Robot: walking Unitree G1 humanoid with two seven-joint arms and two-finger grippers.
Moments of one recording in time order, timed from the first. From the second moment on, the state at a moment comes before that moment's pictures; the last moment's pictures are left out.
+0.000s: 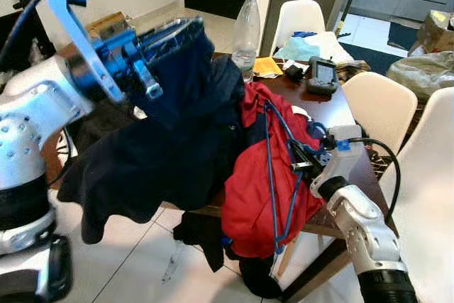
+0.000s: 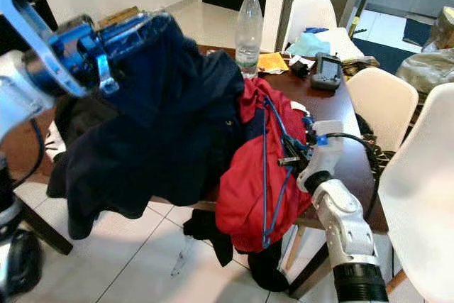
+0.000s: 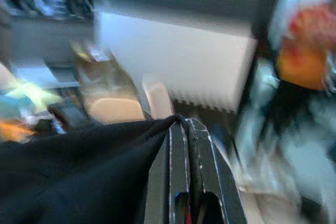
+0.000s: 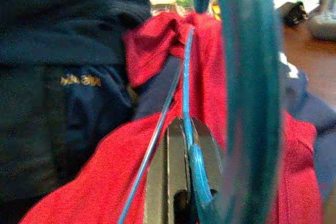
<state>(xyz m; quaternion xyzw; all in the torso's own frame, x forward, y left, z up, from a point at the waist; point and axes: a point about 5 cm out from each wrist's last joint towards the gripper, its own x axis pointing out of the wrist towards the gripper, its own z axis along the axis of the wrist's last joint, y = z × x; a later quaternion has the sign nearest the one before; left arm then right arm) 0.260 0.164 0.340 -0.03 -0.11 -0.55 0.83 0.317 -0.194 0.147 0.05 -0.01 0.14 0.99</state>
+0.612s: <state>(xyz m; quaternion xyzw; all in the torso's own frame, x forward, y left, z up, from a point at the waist) 0.190 0.193 0.312 0.00 0.00 -0.71 0.70 0.318 -0.194 0.147 0.05 -0.01 0.14 0.99</state>
